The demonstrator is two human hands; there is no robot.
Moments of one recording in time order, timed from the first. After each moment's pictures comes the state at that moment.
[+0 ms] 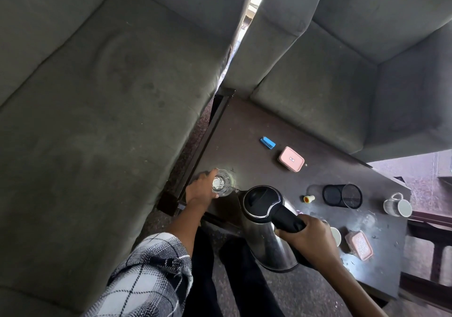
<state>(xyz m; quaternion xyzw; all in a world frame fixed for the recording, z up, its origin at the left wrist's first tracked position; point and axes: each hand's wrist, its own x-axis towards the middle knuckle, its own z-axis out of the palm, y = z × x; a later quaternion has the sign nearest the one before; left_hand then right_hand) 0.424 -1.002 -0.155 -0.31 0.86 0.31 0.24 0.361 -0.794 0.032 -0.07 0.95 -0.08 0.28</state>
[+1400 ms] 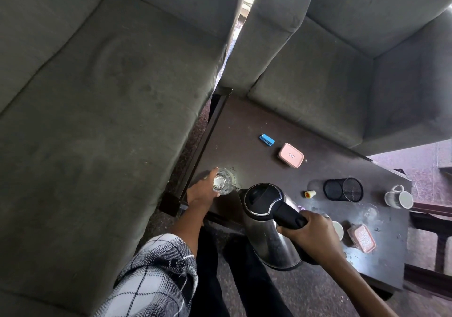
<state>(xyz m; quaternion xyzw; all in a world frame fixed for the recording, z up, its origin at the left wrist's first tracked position) 0.427 -0.999 -0.147 -0.34 0.84 0.33 0.26 0.364 -0.796 0.039 -0.06 0.95 -0.07 0.29</state>
